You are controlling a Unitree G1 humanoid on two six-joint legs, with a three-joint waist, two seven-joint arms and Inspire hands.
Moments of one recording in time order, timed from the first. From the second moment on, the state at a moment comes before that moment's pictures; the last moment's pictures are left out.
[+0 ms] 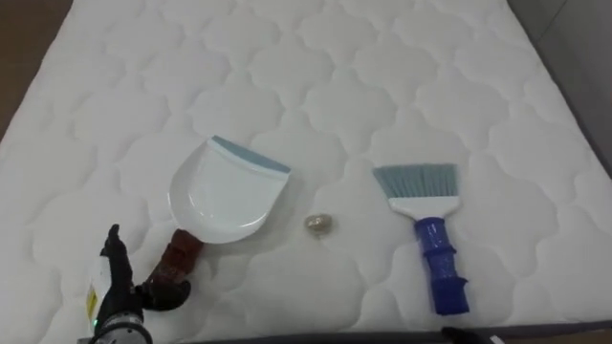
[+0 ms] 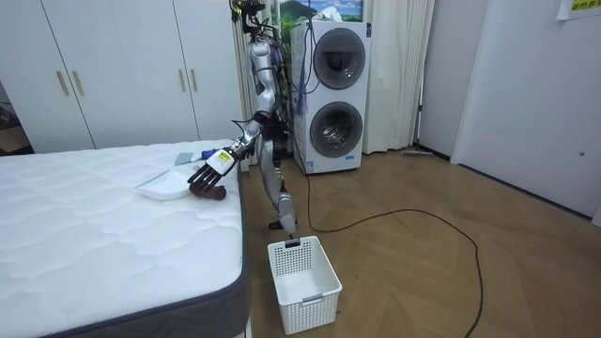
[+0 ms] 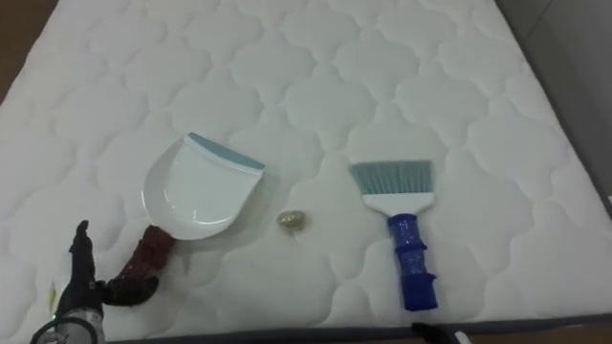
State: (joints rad) left arm -0.01 0.25 -0.07 0.86 0.15 -0.22 0.50; right arm 0.05 -0.29 0.08 1.13 -0.15 -0.16 -0.01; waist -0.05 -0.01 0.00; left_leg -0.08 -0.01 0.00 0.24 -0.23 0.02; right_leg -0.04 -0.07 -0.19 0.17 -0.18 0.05
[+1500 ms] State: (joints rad) left arm -0.25 0.25 -0.14 1.13 0.14 -0.15 0.36; right arm -0.10 -0.31 0.22 1.20 -0.06 -0.14 -0.17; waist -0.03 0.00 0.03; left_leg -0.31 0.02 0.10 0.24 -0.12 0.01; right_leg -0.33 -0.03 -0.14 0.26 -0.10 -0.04
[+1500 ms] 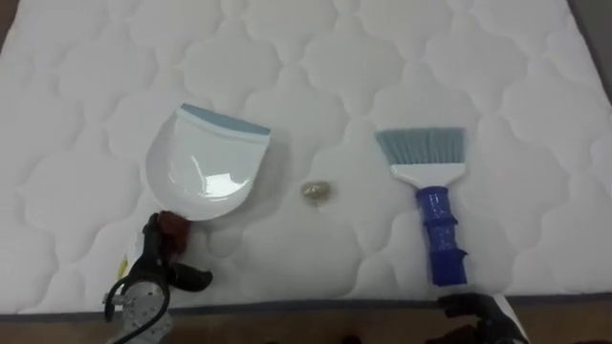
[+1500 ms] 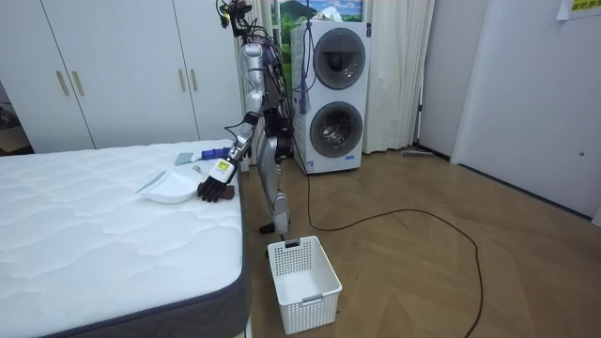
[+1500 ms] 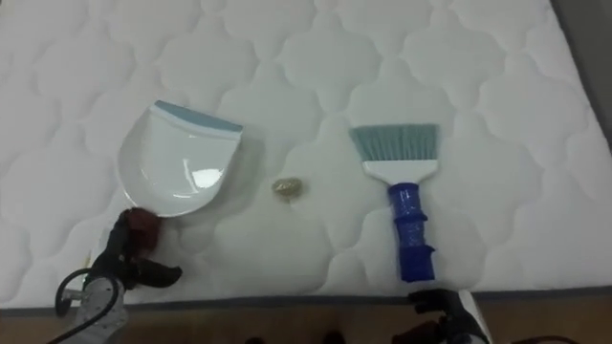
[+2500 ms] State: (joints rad) left arm -0.36 0.31 -0.14 1.21 0.07 -0.03 0.42; right arm -0.14 -0.31 0.29 1.17 0.08 -0.11 -0.20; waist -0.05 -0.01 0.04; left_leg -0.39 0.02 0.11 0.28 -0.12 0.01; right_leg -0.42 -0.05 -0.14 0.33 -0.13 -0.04
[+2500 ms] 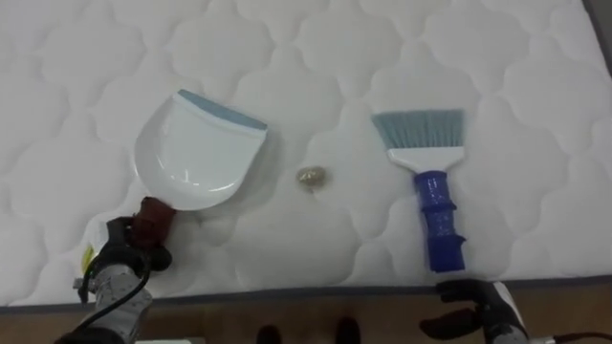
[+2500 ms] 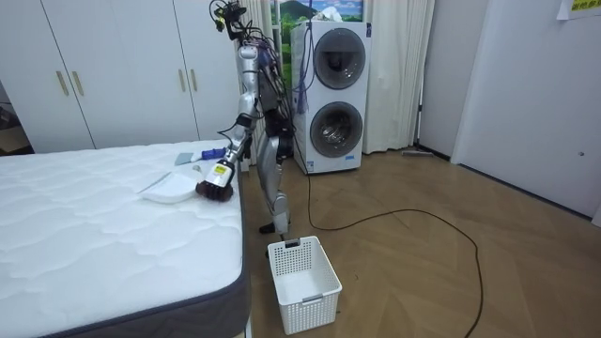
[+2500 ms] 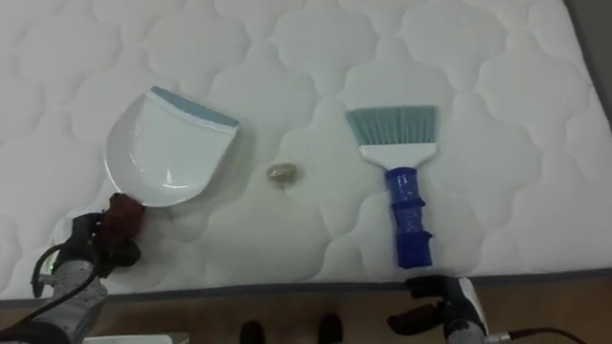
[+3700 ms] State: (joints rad) left arm -0.30 0.35 -0.18 1.13 0.29 -0.09 0.55; right arm -0.09 -0.33 0.19 1.21 0.52 -0.10 -0.23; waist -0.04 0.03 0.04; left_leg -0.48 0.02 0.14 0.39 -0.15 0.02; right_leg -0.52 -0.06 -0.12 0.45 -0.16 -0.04
